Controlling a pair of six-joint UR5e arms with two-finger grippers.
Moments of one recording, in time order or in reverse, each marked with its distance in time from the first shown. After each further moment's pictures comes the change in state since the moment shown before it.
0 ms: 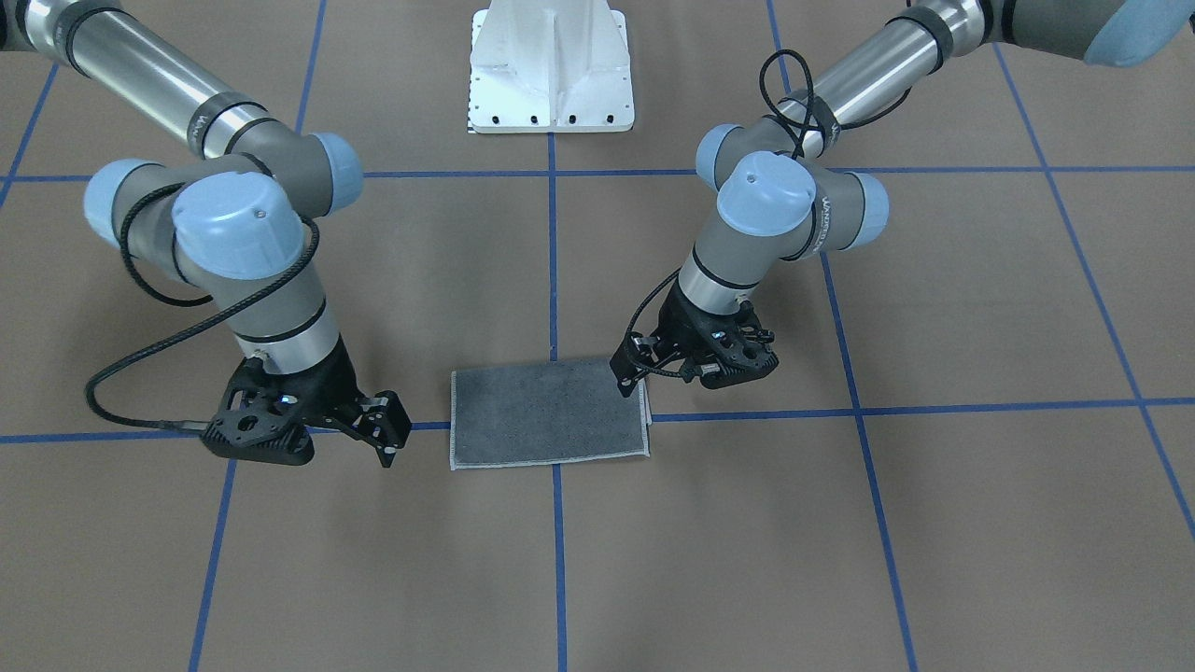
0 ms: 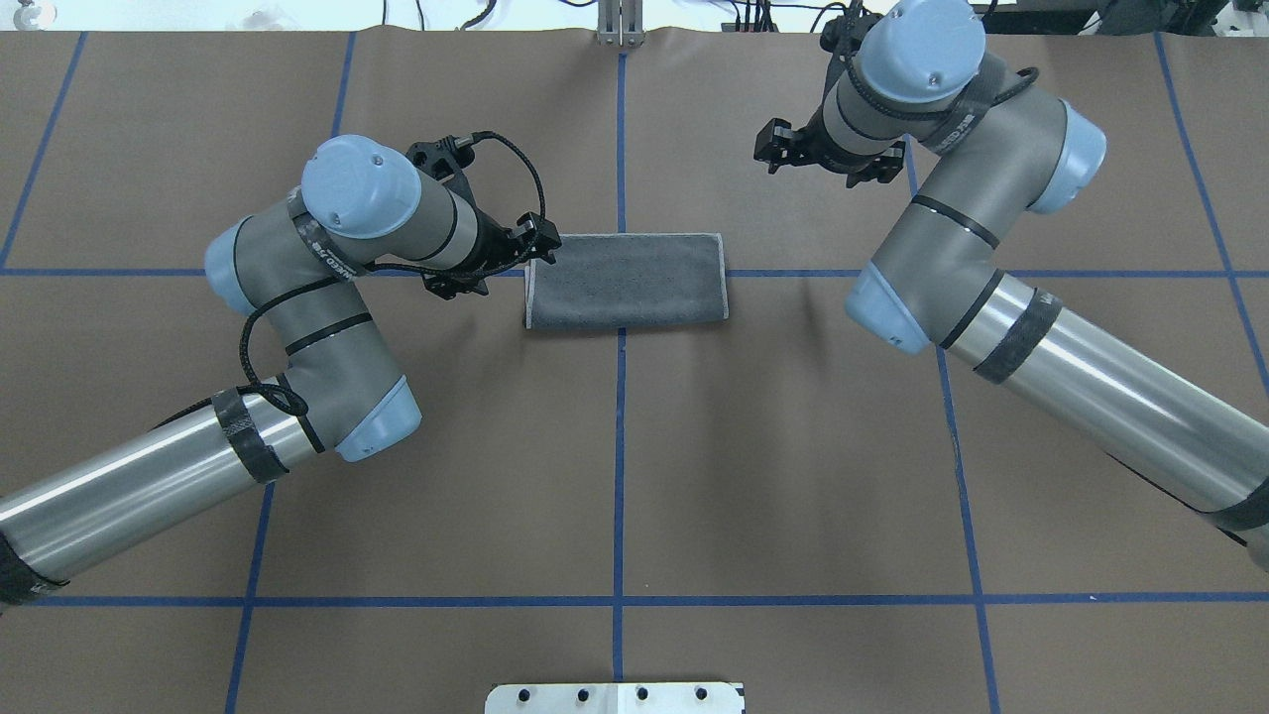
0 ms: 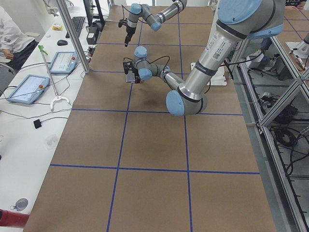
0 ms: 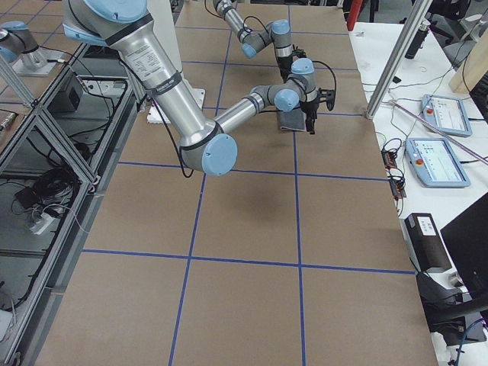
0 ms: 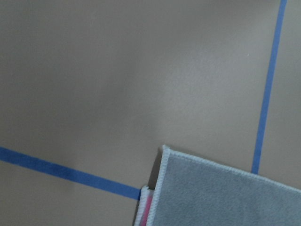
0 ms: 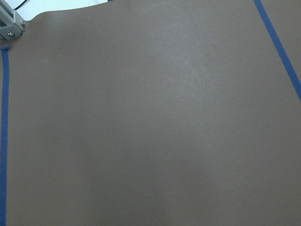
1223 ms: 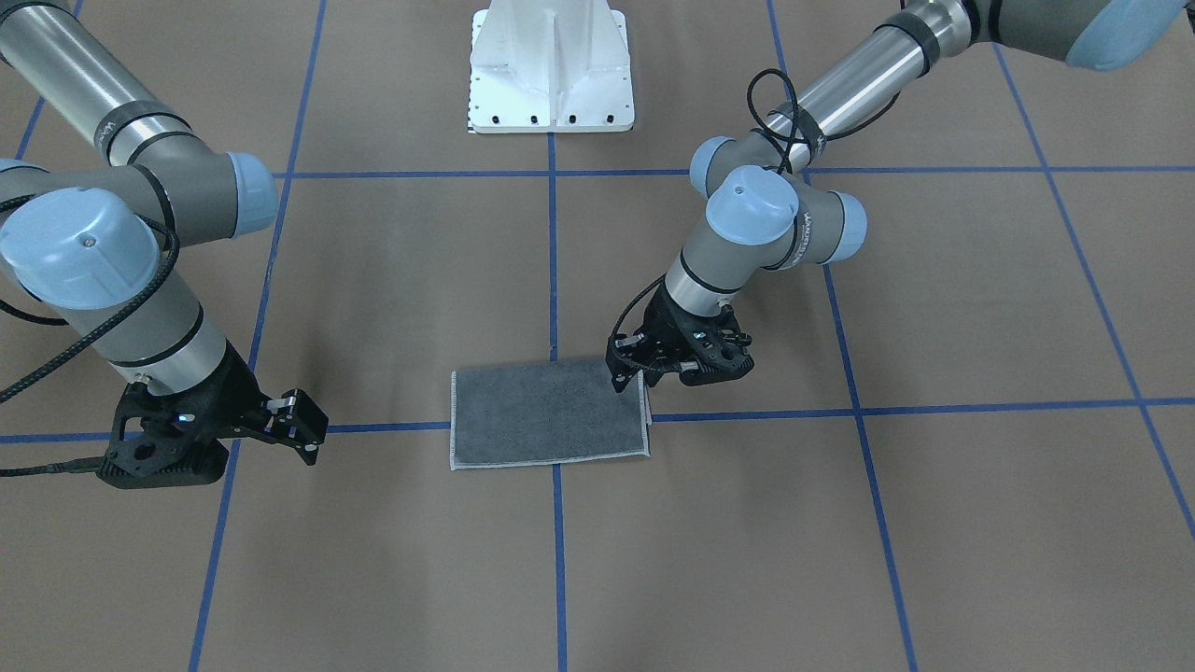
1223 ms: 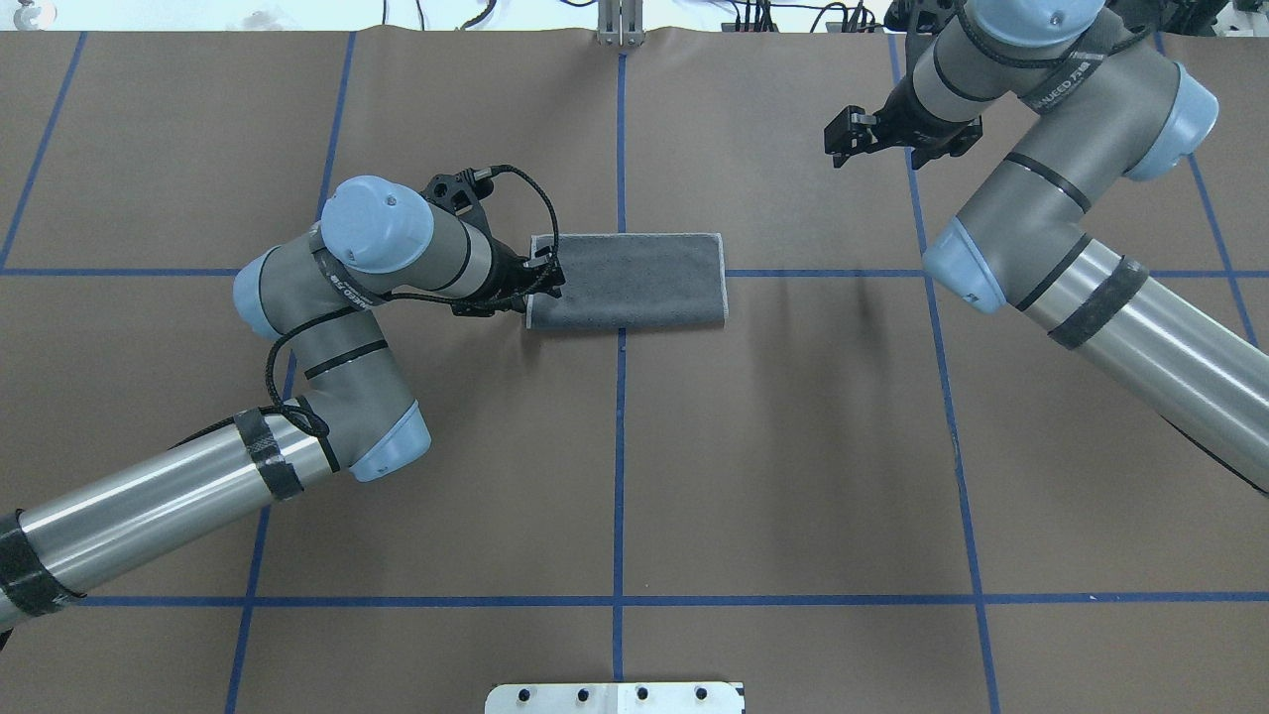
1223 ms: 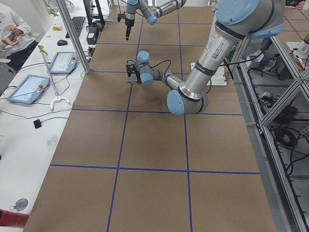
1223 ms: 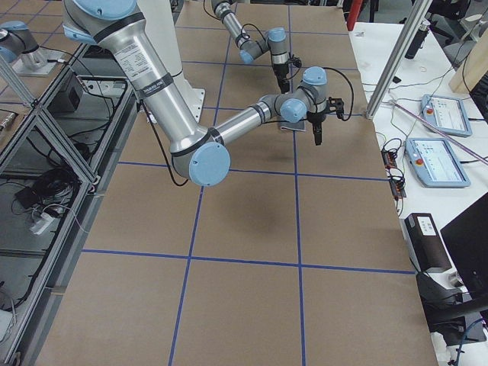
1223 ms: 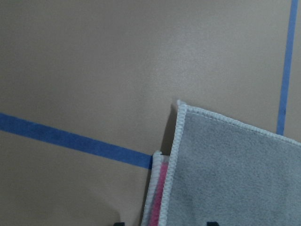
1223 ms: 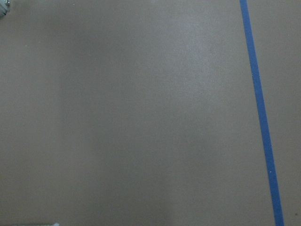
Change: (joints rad) left arm 0.033 -0.014 0.077 -0.119 0.002 -0.002; right arm 0.078 -0.058 0.018 0.002 0.114 -0.201
